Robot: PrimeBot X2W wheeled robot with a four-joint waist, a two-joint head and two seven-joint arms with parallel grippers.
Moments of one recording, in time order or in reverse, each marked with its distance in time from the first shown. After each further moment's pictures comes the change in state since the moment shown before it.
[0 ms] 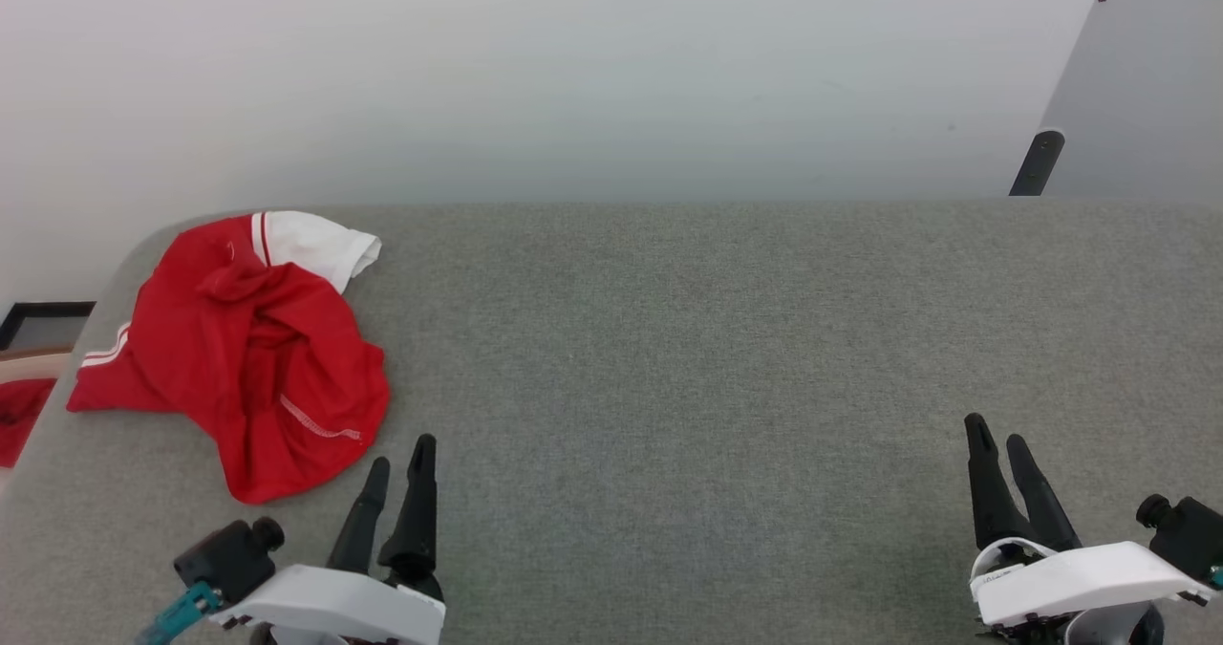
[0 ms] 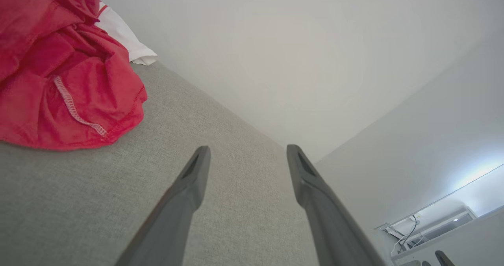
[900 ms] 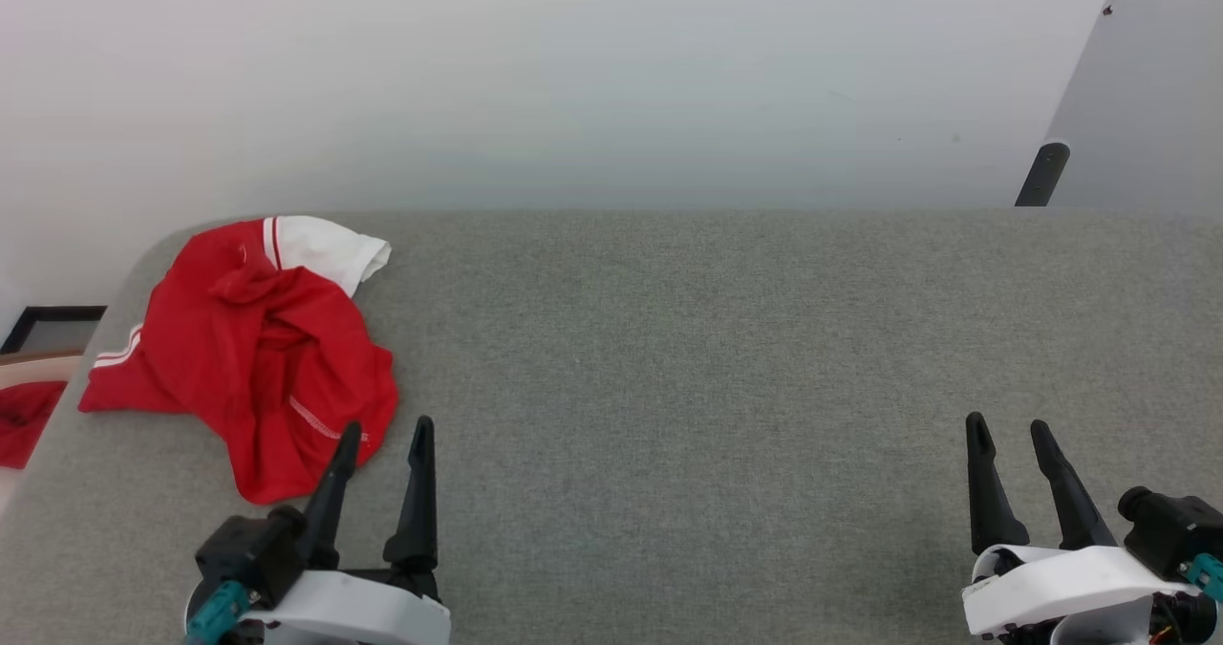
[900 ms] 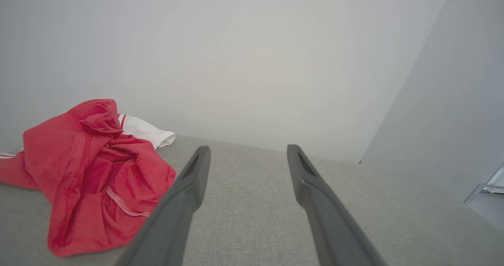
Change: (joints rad) left arm 0.014 -0.031 0.068 -0.068 0.514 -0.019 -0.059; right arm 0.000 0.031 -0.065 -0.004 -0.432 0.000 -0.060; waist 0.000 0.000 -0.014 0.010
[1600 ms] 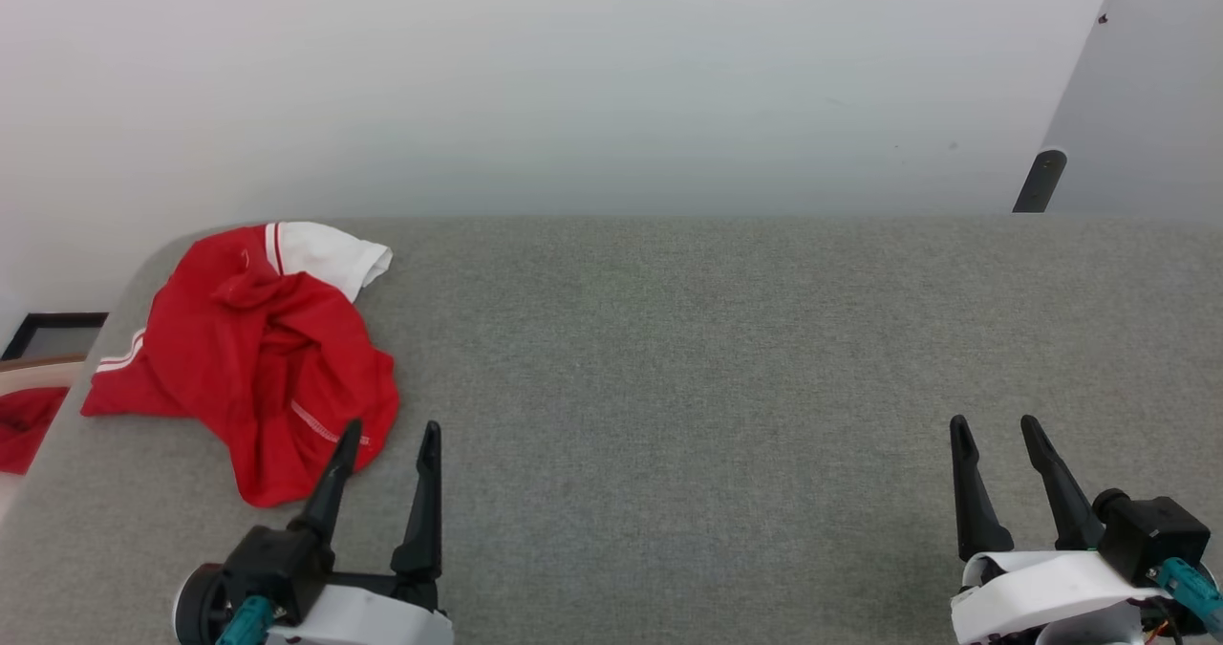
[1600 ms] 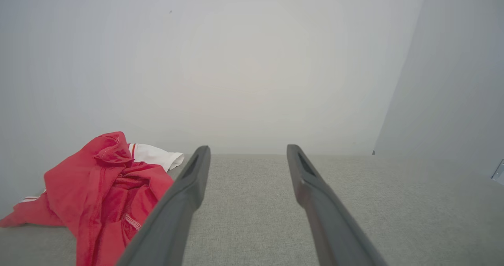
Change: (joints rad) left arm 0.016 -0.021 0.029 -0.013 0.198 -0.030 -0.042; right arm 0.004 0.002 0.011 -0.004 -0.156 0.000 -0.041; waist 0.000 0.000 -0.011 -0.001
